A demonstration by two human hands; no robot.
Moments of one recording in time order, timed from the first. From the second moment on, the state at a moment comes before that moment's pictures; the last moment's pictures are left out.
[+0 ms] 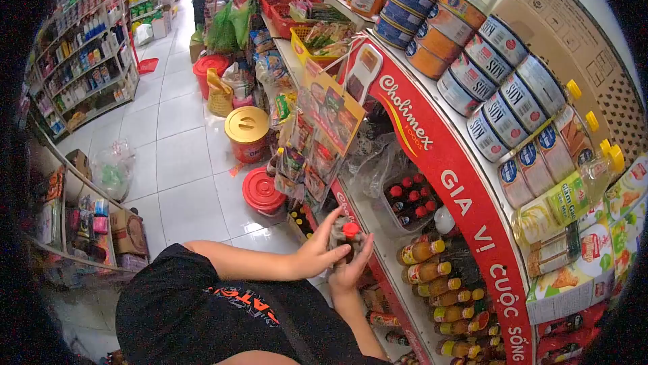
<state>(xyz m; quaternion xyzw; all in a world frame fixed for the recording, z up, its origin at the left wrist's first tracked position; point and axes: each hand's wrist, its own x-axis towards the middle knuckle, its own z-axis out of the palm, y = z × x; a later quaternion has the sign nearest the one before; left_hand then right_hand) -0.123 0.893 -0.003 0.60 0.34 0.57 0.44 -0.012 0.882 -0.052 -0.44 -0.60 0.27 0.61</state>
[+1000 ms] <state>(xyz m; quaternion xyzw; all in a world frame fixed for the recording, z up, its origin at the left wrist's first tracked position) -0.229 0.891 0.021 0.64 0.40 0.56 0.34 0.100 0.966 0.018 -0.55 -0.54 0.17 0.61</state>
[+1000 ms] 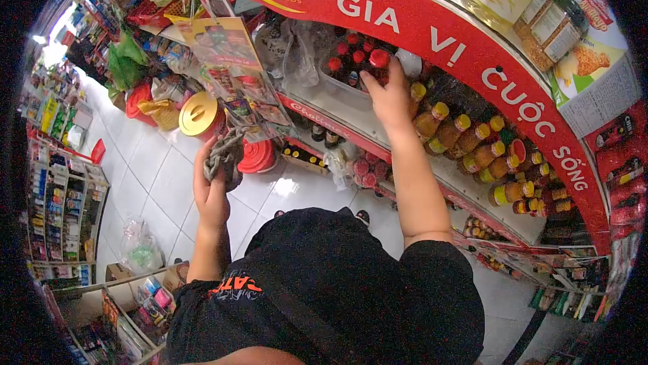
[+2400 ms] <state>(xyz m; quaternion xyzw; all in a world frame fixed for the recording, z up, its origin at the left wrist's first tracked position) -0.248 0.880 0.025 0.76 0.36 0.49 0.21 0.060 1.028 0.048 -0.70 -0.70 0.01 0.10</state>
